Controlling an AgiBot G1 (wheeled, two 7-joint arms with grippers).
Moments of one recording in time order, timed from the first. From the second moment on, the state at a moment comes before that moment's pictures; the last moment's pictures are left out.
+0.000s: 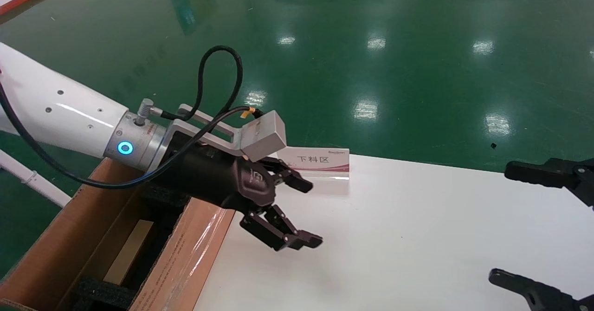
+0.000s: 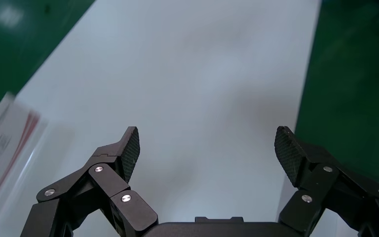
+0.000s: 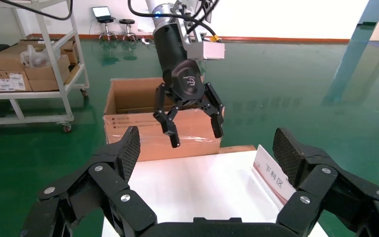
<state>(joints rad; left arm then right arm) -1.76 0.58 1.18 -1.24 1.00 1.35 -0.63 1.08 -0.60 -0.30 1.28 -0.71 -1.49 0.17</state>
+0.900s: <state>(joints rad) -1.15 0.61 0.38 -1.28 0.76 1.48 -0.24 1.08 -0.61 -0.29 1.28 -0.72 -1.49 0.18</state>
